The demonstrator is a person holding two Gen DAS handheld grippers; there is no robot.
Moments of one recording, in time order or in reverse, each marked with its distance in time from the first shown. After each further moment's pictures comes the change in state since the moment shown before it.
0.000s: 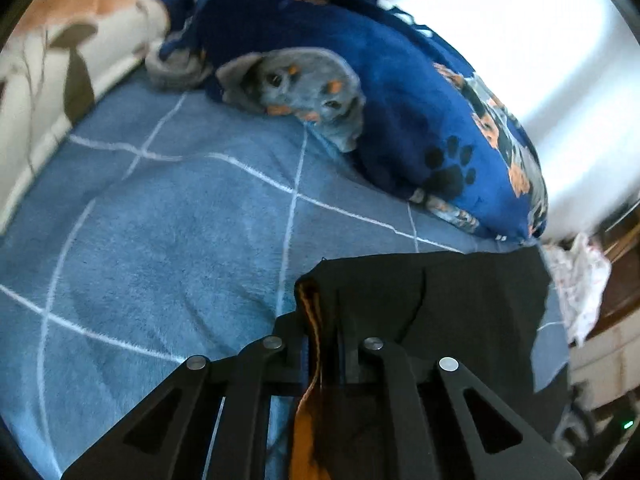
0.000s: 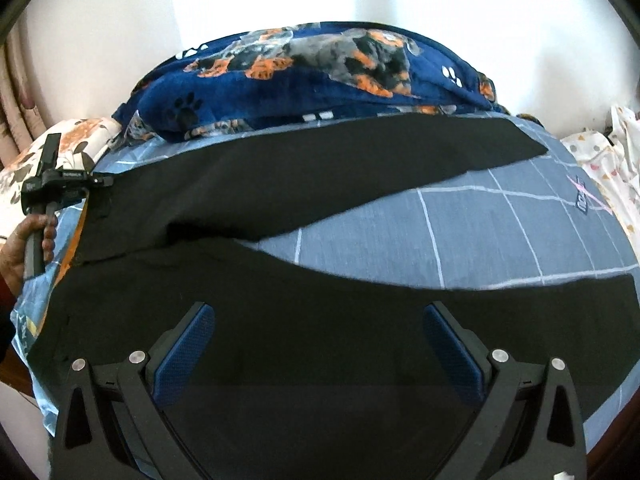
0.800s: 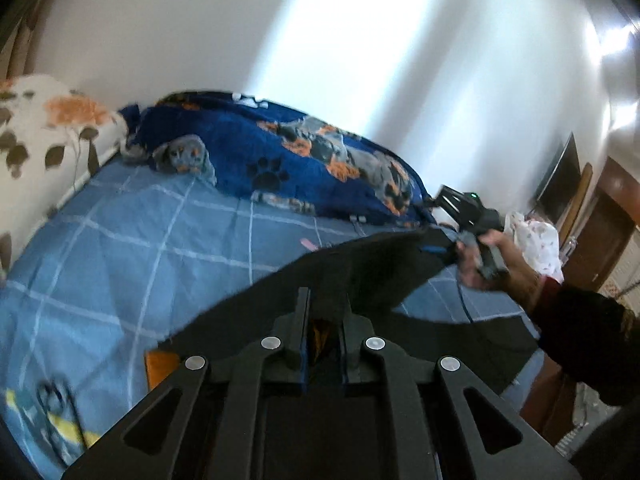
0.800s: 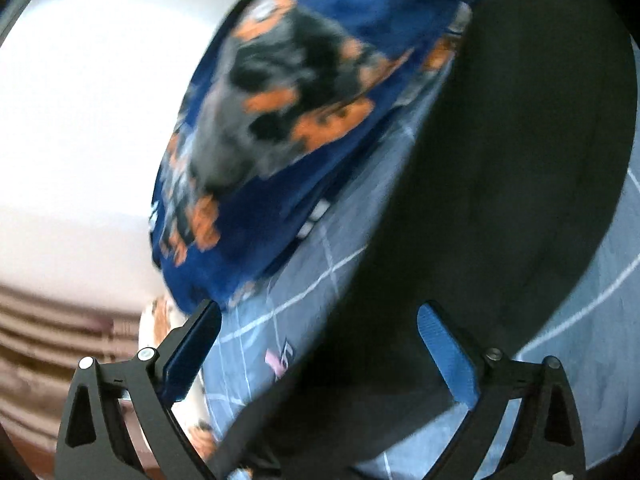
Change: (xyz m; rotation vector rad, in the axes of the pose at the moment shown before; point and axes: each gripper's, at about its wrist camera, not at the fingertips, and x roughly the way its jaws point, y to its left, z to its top) left arm -0.170 -0.131 -0.176 0.194 -0.281 -0.163; right arm 0.168 -0.125 0.176 0.730 0.219 0.499
